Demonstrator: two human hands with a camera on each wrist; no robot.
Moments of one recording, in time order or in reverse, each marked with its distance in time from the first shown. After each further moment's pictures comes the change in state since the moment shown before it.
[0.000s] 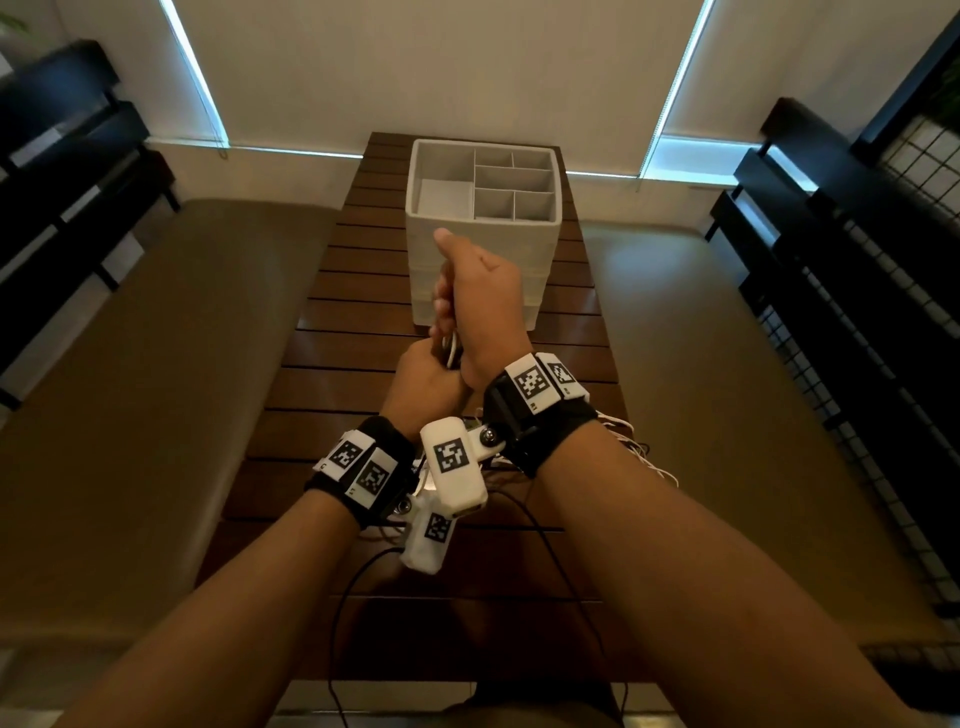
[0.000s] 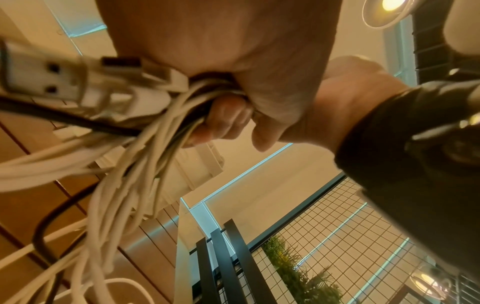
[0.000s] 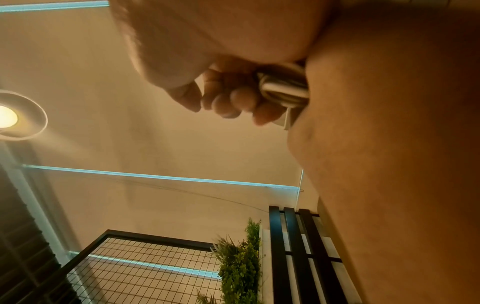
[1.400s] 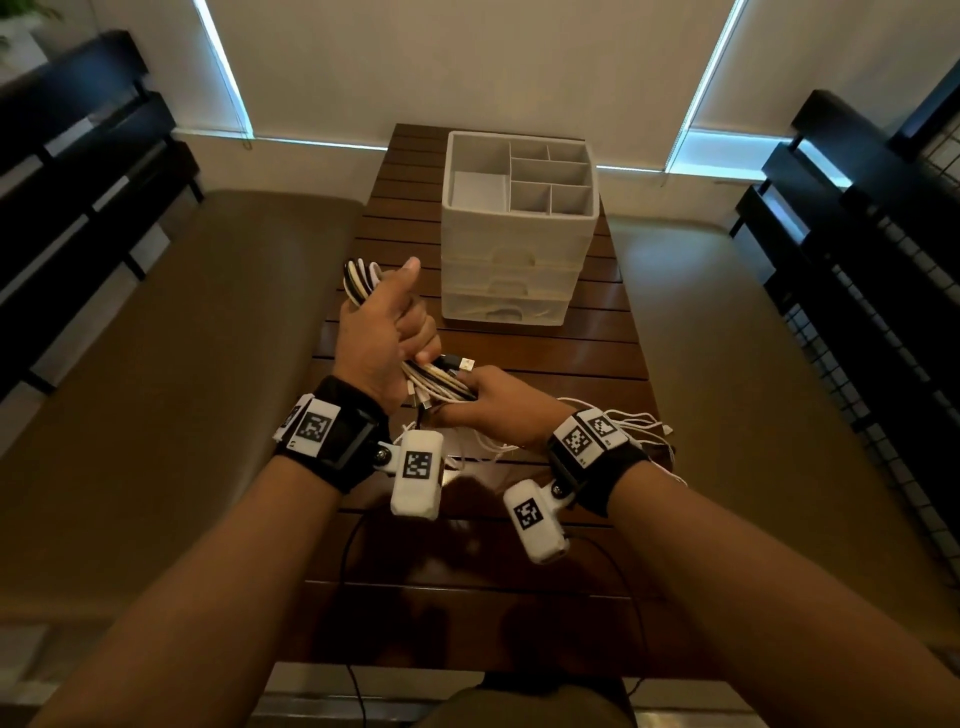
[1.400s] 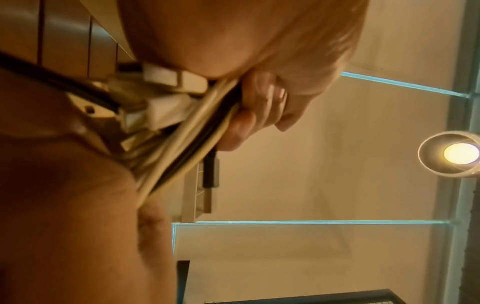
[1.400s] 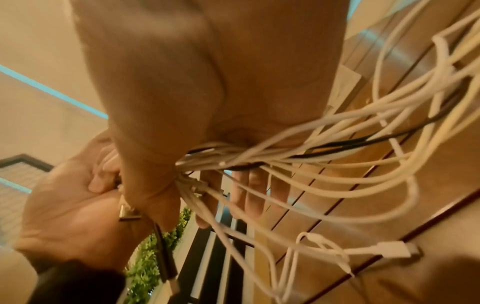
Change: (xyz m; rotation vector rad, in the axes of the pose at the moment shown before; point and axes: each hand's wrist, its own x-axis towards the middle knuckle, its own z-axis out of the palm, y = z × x) left_hand 0.008 0.011 -0.072 -0.908 0.041 -0.006; right_hand -0.010 0.081 -0.029 -0.712 -0.689 0.133
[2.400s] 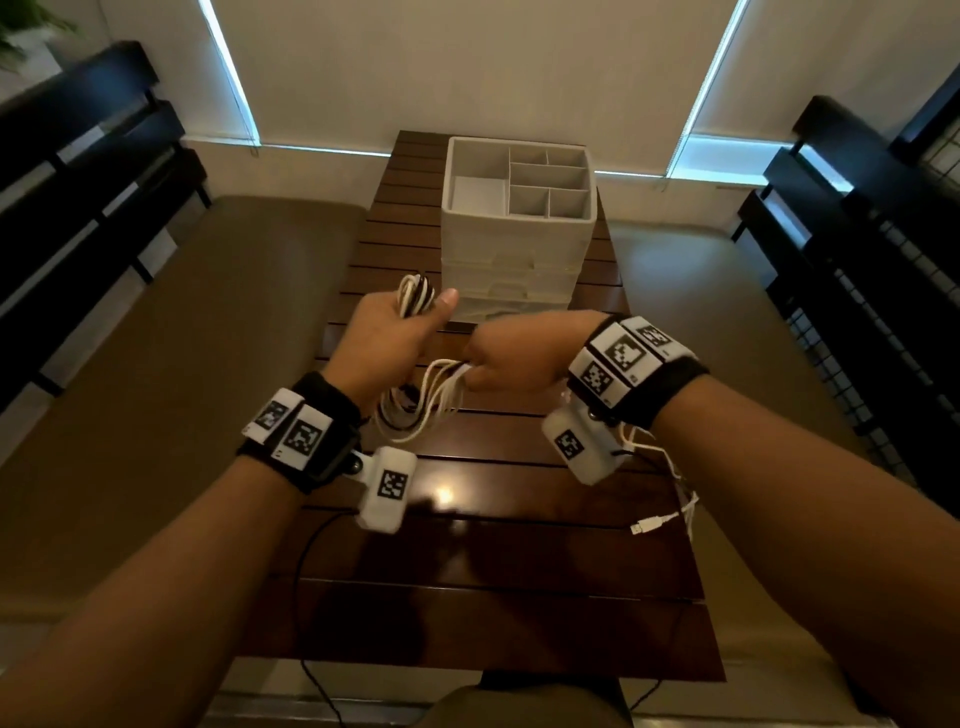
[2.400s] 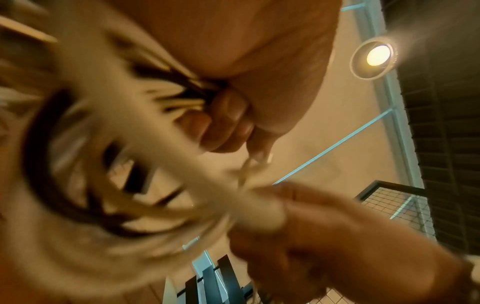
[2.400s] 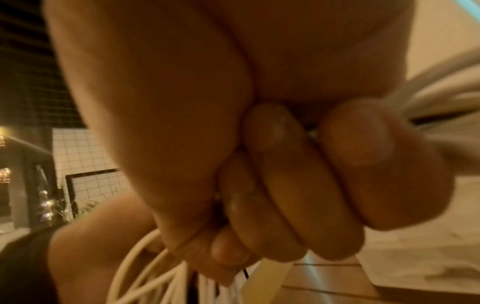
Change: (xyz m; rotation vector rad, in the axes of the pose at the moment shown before) left_hand -0.015 0.015 0.008 0.861 0.028 0.085; right_hand -0.005 -0.074 -0.058 -0.922 -0.270 -0.026
